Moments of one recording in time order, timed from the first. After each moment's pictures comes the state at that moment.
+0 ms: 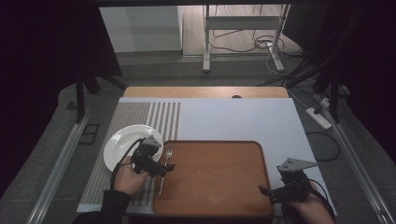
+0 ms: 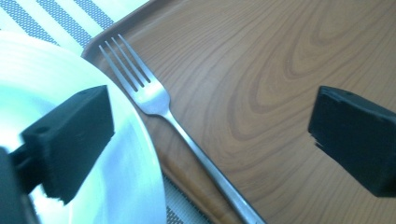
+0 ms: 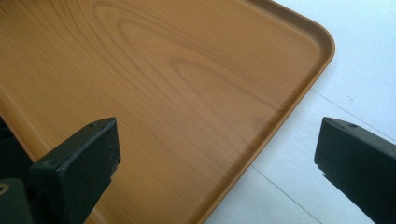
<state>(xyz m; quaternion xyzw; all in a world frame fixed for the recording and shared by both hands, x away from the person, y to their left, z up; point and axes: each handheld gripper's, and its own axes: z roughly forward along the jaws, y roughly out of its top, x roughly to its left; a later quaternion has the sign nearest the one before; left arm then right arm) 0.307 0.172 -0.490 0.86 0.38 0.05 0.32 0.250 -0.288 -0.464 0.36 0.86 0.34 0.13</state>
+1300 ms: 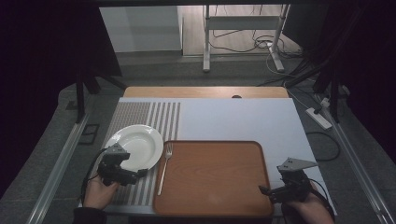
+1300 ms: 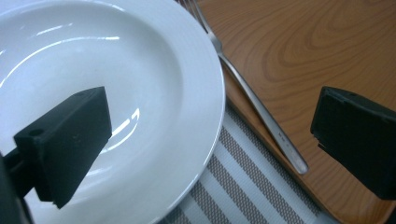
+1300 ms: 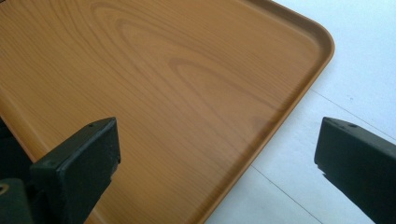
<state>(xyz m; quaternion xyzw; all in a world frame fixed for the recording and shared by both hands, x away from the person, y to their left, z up) 0.257 0.252 -0.482 0.82 0.45 0.08 0.36 0.250 -0.288 -0.463 0.37 0.86 0.34 0.13</state>
